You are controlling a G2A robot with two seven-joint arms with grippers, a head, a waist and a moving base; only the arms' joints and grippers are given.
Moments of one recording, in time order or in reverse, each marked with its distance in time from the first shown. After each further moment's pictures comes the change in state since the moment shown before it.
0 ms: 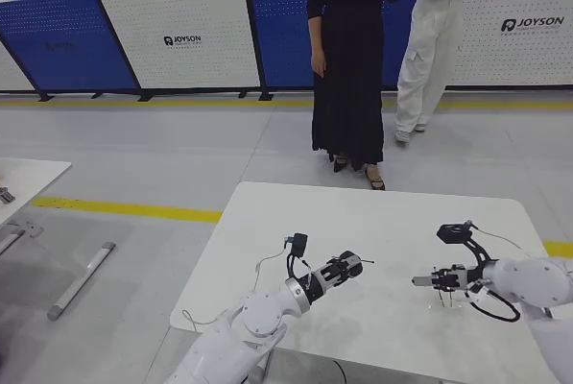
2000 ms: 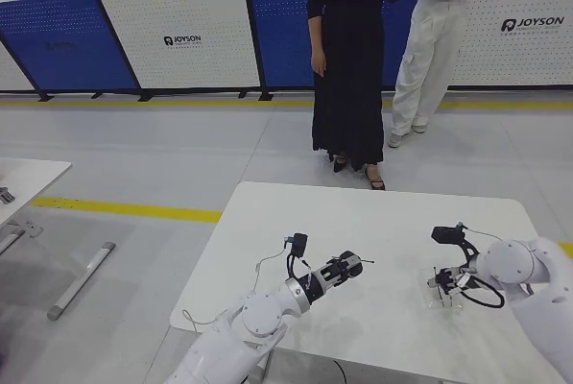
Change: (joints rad) left arm 0.000 0.000 0.000 0.000 0.000 0.000 0.000; right arm 0.203 -0.043 -0.232 0.247 -0.082 0.139 0.061
